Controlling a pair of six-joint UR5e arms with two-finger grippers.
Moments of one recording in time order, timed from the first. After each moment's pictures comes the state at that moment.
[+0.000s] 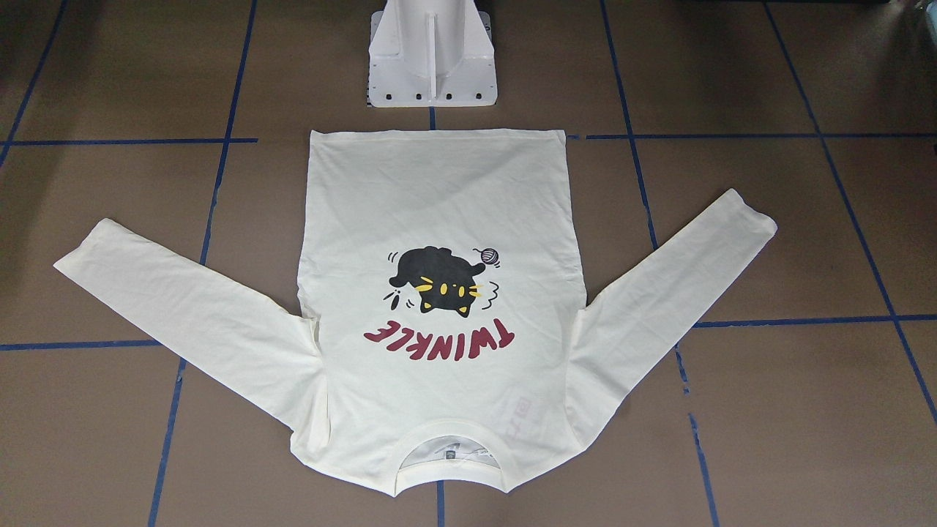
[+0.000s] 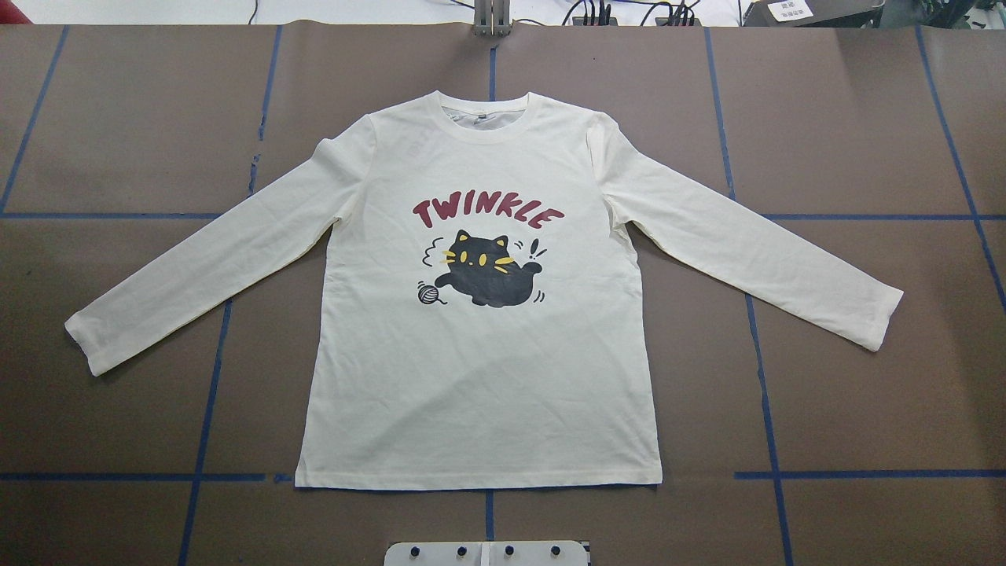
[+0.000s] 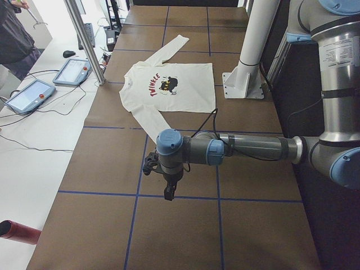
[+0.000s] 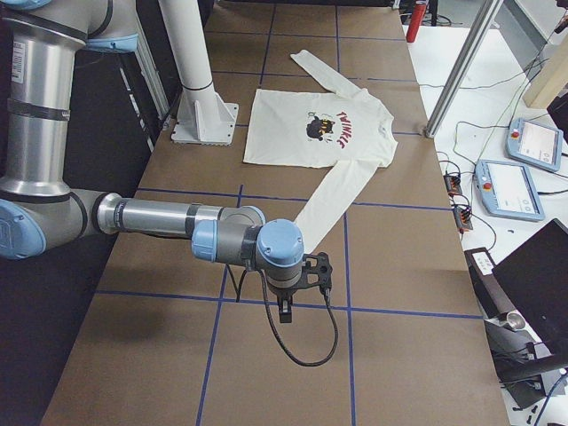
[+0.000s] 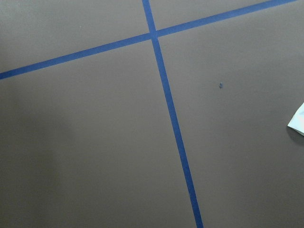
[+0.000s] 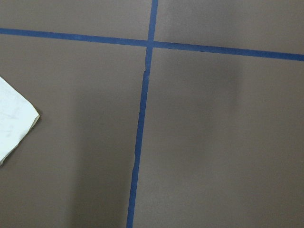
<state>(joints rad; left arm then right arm) -1.51 -1.38 -1.79 -1.57 -2.30 0.17 1.68 -1.77 1.75 -1.62 2.39 -0.21</state>
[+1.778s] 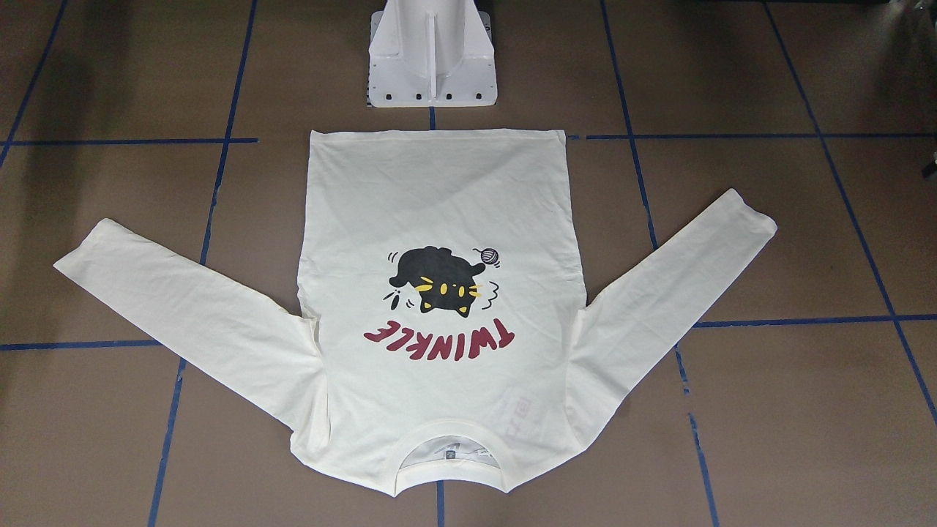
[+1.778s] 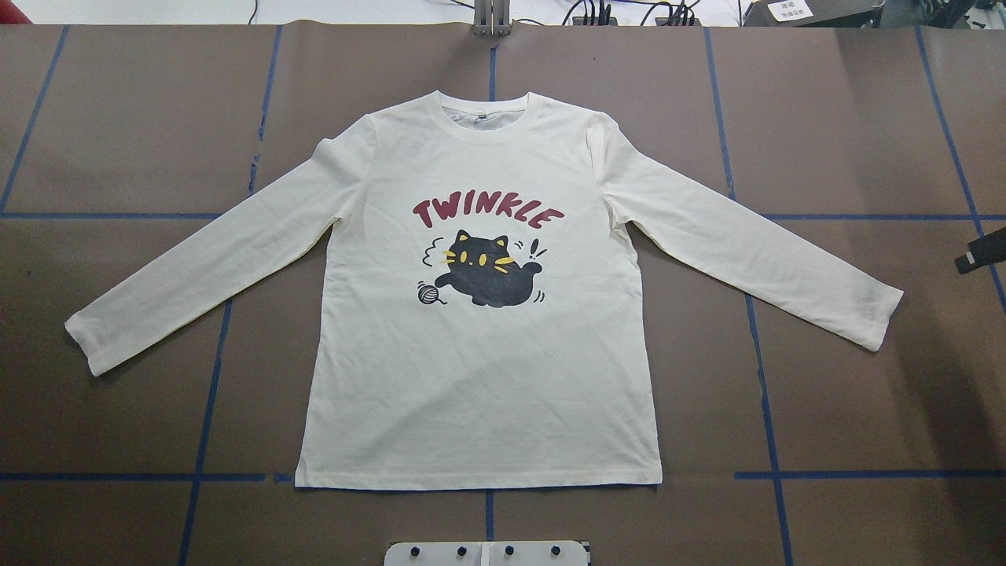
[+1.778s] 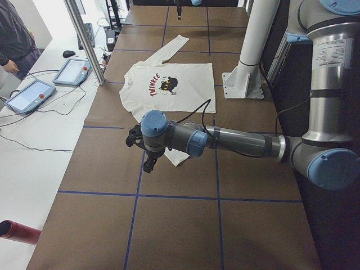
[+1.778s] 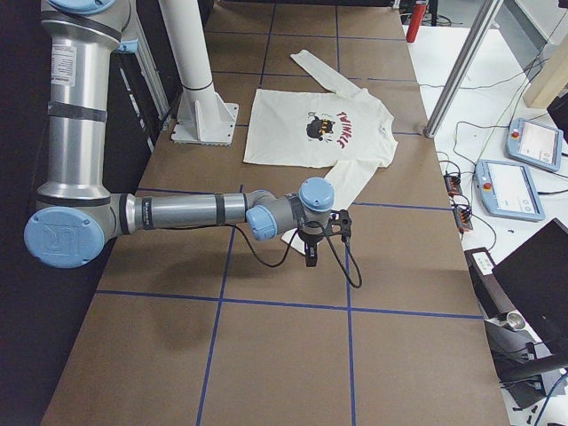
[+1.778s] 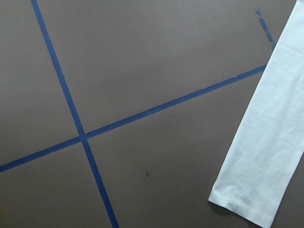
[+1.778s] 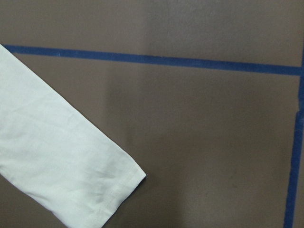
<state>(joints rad) -1.51 -1.51 -1.76 -1.73 -2.48 0.12 1.23 -1.68 1.71 -1.24 2.36 0.40</state>
